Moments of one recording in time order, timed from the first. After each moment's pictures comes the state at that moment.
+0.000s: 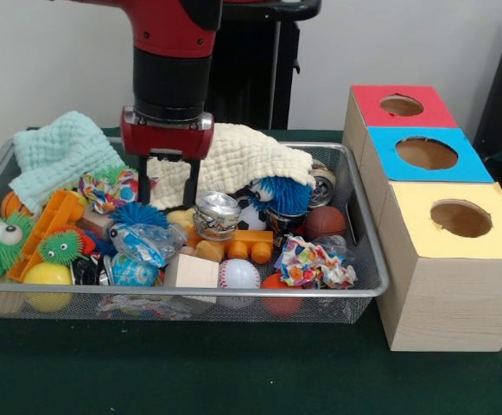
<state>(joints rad) -0.50 -0.62 0.16 1.67 -0.46 0.40 1.68</state>
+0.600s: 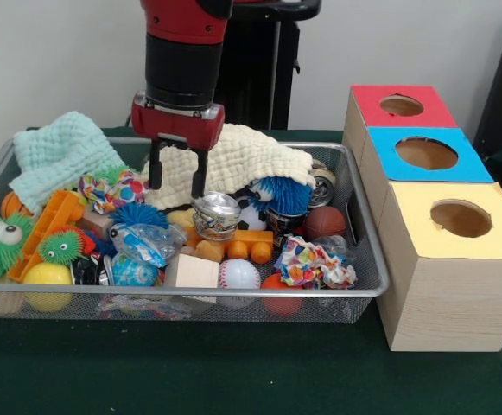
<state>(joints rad) -0.43 -0.63 0.04 1.75 -0.30 0.28 1.87</state>
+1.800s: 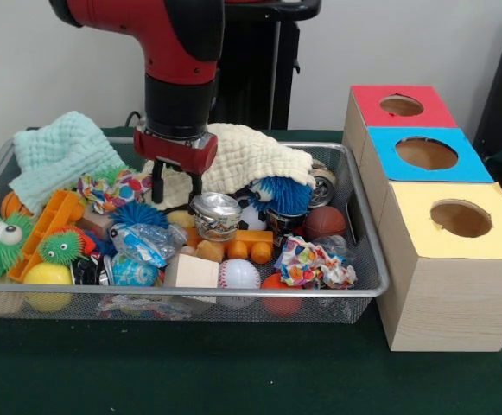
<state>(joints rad) -0.43 -0.49 -0.03 1.77 -0.21 0.20 1.91</state>
